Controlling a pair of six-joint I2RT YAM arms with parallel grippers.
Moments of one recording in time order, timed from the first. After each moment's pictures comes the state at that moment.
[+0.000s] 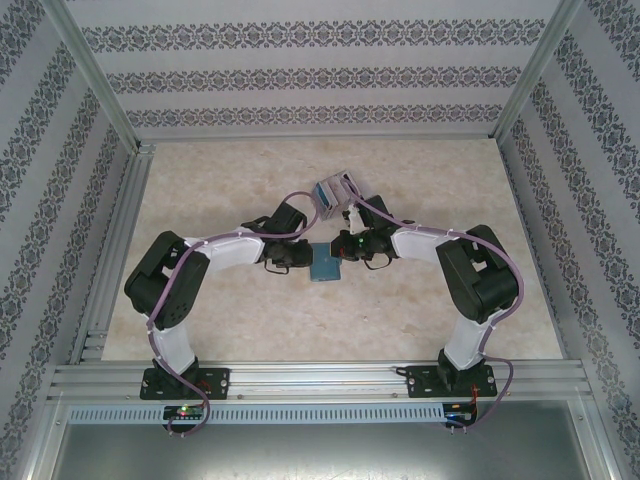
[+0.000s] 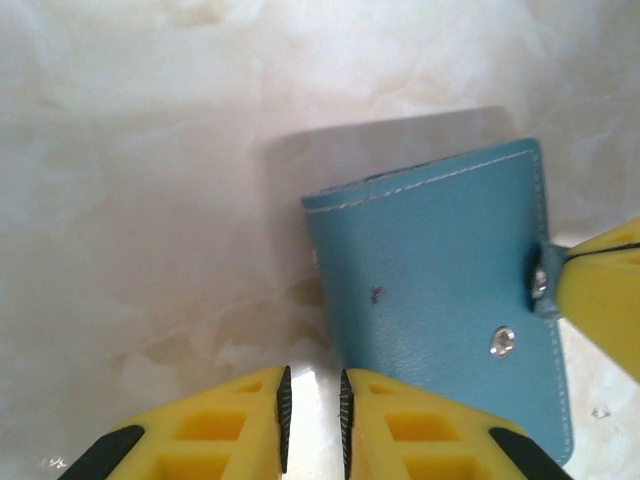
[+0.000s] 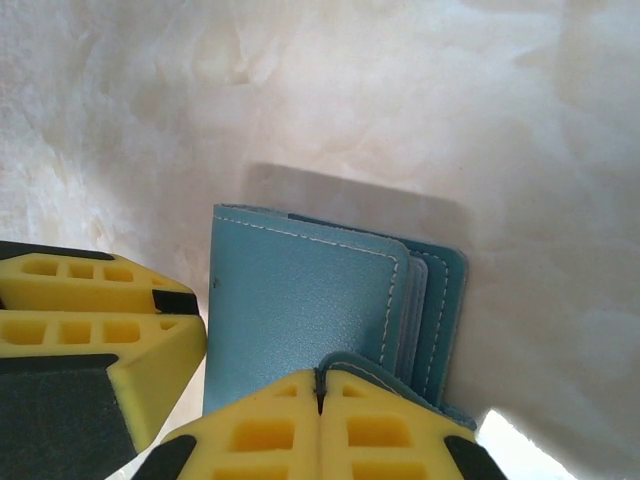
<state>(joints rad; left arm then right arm) -0.58 1.82 1.06 -0.32 0.19 -0.58 0.46 1.80 0.95 -0.13 -0.52 0.55</state>
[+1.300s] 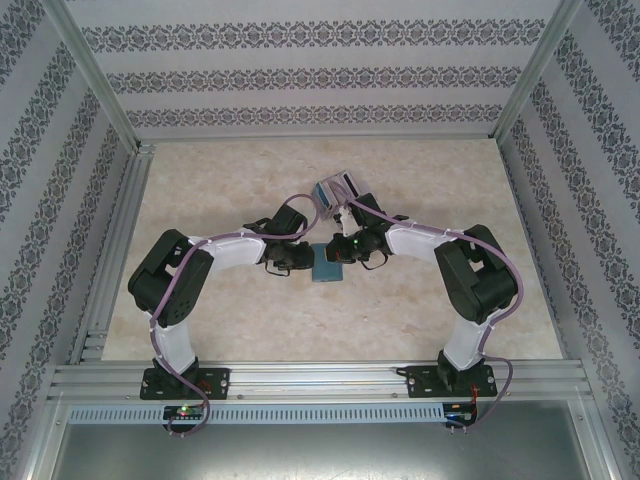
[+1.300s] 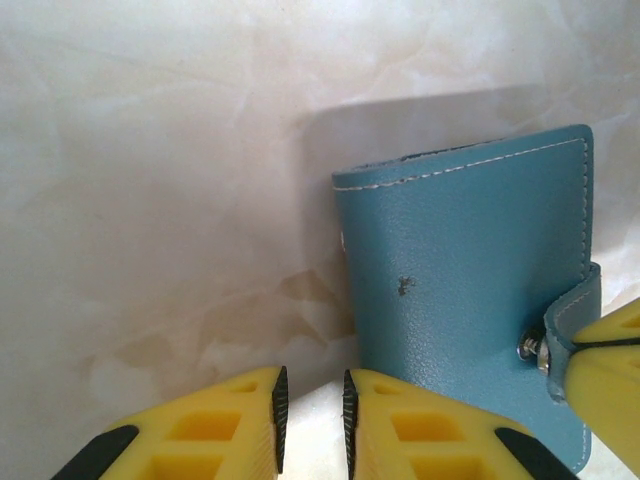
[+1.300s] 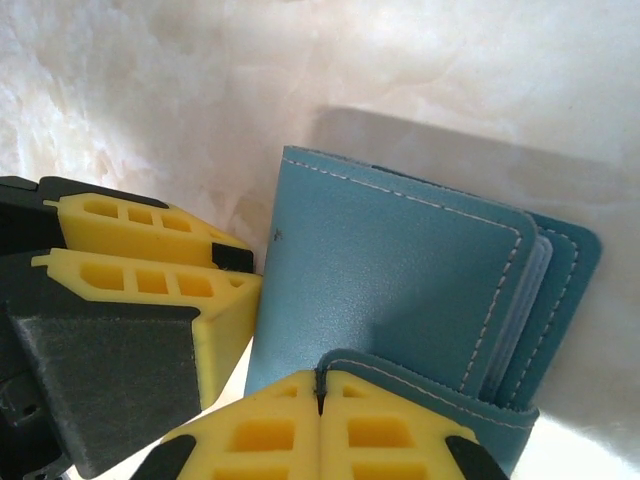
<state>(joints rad) -0.58 1.84 1.05 -0.30 0.22 -0.60 0.50 1.80 1.02 -0.28 -0.54 0.47</state>
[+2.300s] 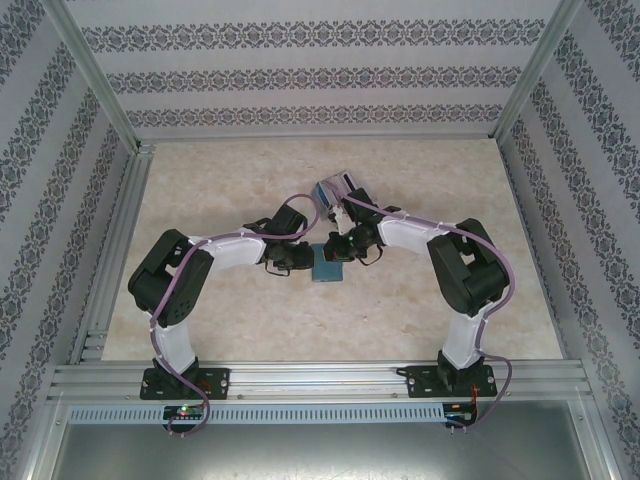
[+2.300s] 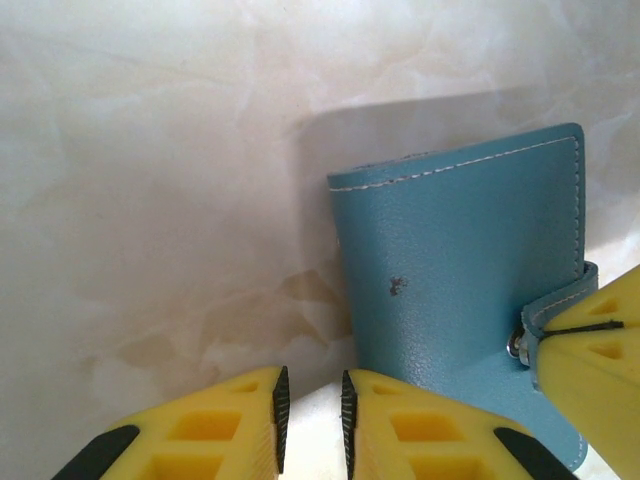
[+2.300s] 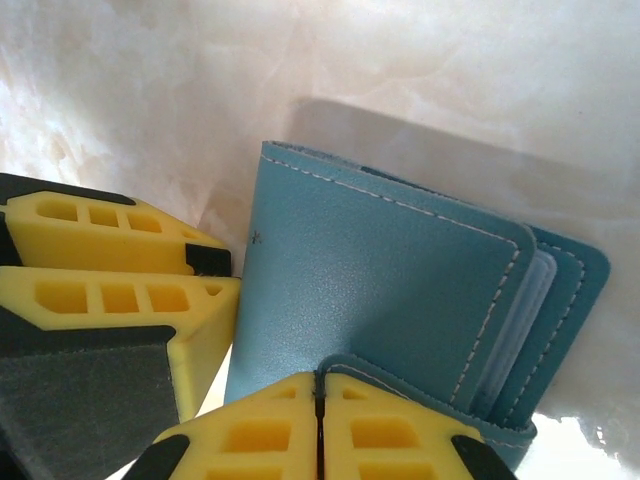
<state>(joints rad) -0.58 1.84 1.05 -0.30 0.22 -0.60 0.52 1.88 1.15 -0.44 -0.50 0.41</state>
